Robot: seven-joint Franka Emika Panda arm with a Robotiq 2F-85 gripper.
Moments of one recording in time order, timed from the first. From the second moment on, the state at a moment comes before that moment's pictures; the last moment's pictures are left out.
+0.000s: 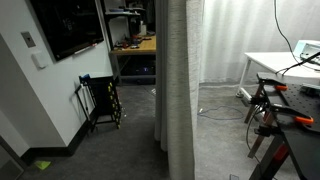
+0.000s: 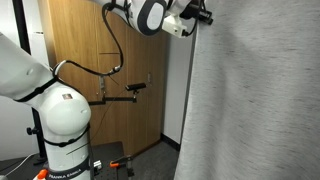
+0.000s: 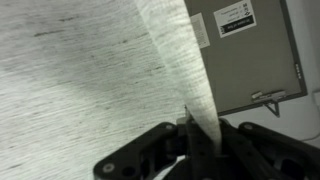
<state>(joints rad) 0.42 -0.71 -0.25 -2.52 0.14 3.24 0.02</state>
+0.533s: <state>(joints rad) 0.43 -0.78 -0.11 -2.52 0.12 3.16 0.02</state>
